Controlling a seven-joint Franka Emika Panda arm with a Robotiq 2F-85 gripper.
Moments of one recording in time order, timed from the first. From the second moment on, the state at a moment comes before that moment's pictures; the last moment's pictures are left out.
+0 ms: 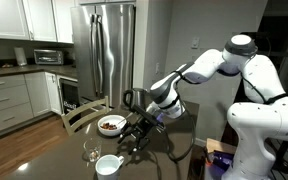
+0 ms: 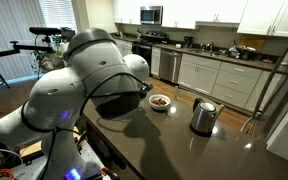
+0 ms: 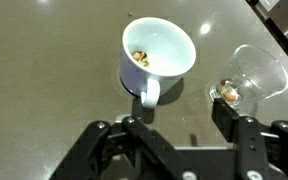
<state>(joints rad) 1.75 -0.88 -1.69 -2.65 0.63 3.12 0.88</state>
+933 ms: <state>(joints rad) 1.62 -0.50 -1.51 -2.65 0.65 3.04 0.88</state>
